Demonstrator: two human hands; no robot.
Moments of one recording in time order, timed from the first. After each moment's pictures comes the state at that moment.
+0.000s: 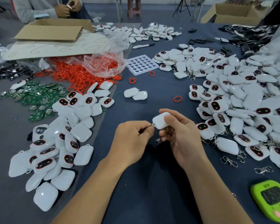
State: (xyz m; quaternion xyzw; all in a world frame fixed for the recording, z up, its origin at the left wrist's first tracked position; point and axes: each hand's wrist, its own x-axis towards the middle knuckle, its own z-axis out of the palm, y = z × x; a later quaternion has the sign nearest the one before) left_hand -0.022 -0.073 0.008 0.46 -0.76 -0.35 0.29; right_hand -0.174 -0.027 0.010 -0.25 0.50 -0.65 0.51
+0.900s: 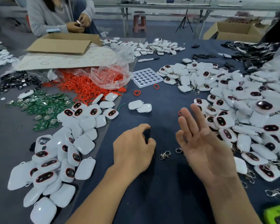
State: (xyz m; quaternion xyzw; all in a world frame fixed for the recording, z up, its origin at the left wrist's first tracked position) left_hand -0.034 -0.091 -0.003 0.58 -0.77 -0.16 0.23; right_hand -0.220 -0.016 0.012 -0.28 0.24 -0.70 0.61
